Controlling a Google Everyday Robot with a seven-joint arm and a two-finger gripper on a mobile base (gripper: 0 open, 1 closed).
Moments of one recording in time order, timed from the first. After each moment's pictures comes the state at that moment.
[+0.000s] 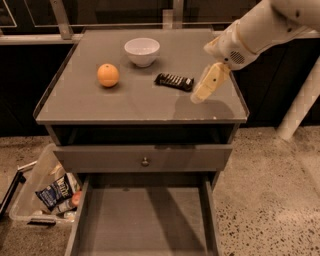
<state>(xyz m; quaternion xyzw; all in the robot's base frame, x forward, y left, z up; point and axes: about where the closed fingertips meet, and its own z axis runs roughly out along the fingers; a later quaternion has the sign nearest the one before) 0.621 -0.132 0.928 -0.57 0.75 0.09 0.33</state>
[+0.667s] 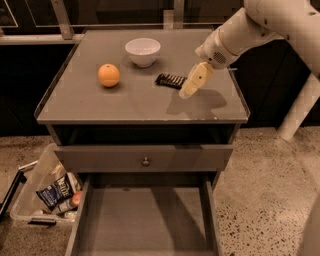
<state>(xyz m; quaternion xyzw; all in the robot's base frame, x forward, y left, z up) 0.675 -0.114 0.897 -0.55 0.77 0.11 0.32</state>
